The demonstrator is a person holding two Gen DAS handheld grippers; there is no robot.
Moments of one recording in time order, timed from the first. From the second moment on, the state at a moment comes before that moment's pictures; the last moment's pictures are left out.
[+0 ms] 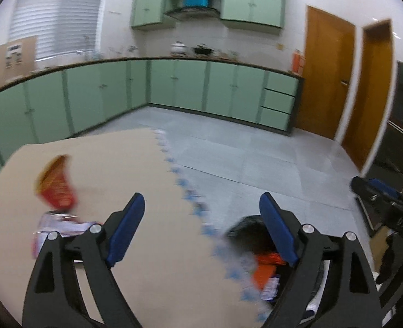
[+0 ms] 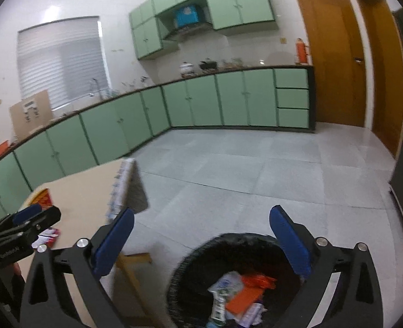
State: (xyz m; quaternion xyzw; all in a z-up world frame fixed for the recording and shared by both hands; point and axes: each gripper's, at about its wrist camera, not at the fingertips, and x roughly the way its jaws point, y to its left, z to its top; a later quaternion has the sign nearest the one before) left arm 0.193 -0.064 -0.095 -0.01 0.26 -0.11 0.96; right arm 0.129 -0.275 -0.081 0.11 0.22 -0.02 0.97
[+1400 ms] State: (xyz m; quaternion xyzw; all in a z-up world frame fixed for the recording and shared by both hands) left arm 0.181 0.229 -0.101 -0.06 0.25 0.17 0.95; right arm 0.265 0.086 -0.106 -0.01 0.27 0.14 0.95
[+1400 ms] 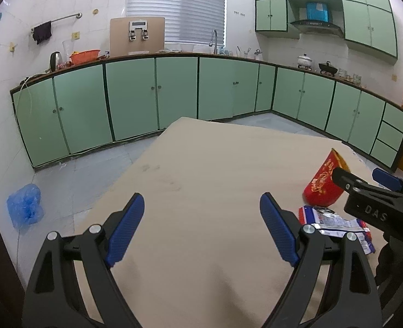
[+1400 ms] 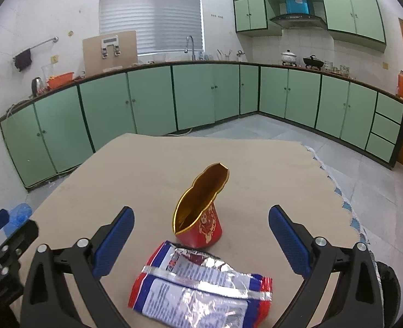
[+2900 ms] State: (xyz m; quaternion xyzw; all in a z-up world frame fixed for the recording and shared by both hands) left arm 0.229 0.135 -0.153 -0.07 0.35 0.07 0.93; right arm 0.226 -0.047 -0.094 0.01 0.28 0.17 0.95
